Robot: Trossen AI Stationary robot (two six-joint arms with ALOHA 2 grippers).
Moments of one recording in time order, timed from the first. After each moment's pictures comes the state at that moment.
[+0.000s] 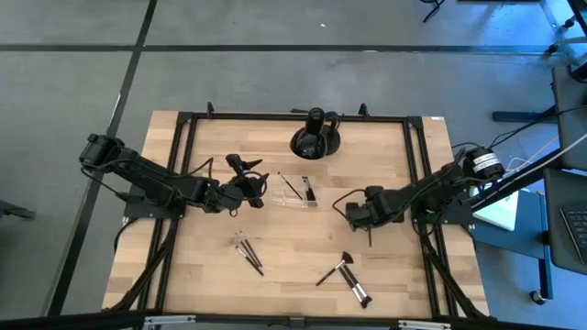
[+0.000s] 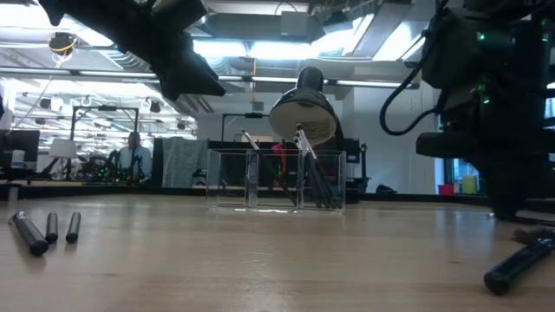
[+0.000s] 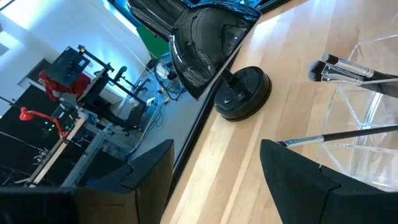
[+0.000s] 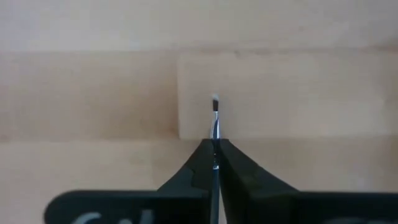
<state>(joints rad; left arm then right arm) -0.24 1.28 0.62 0.18 -1.03 0.30 0.28 1.52 0.73 -0.80 0.21 1.88</state>
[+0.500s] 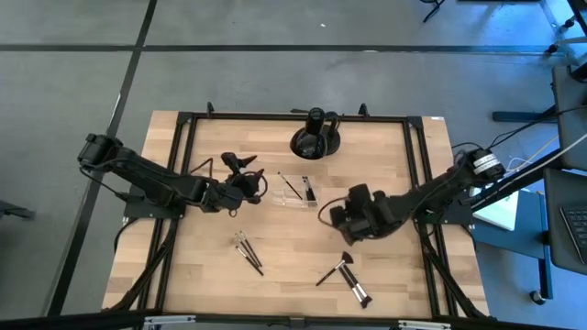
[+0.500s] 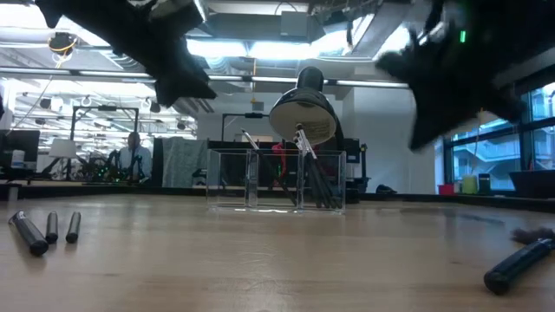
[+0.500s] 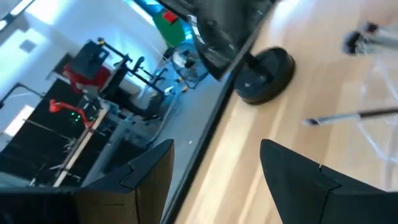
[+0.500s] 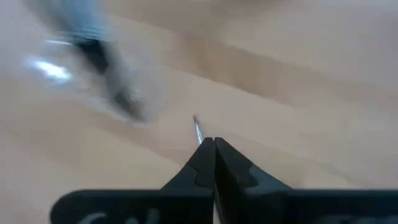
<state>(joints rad) -0.24 1.26 0.62 0.11 -1.12 0.30 0.41 1.52 0.96 -0.81 0.69 1.56</state>
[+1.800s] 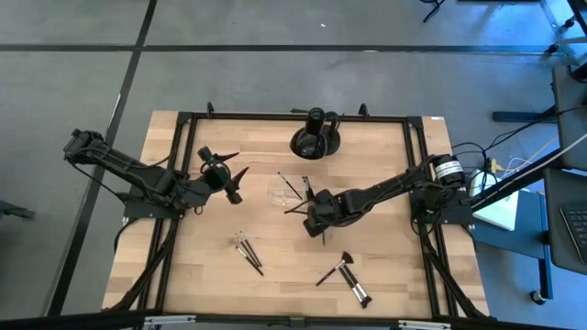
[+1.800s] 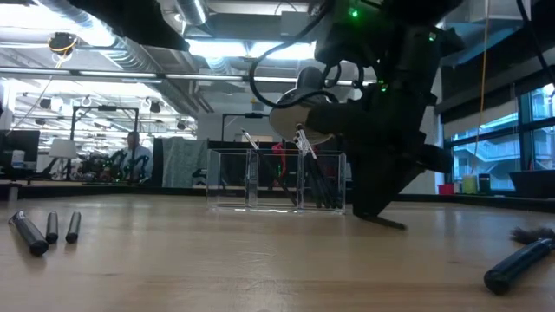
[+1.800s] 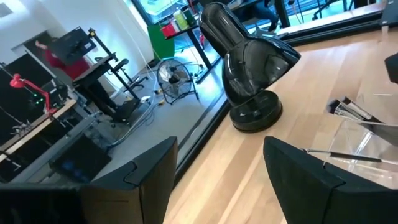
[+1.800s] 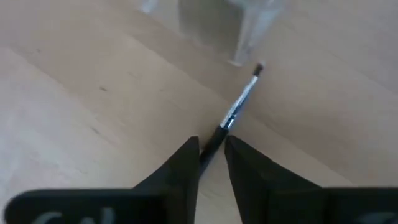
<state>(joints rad) -0.36 0.91 0.62 -0.14 -1.13 0.06 0.21 1.87 1.10 -0.52 0.17 1.18</state>
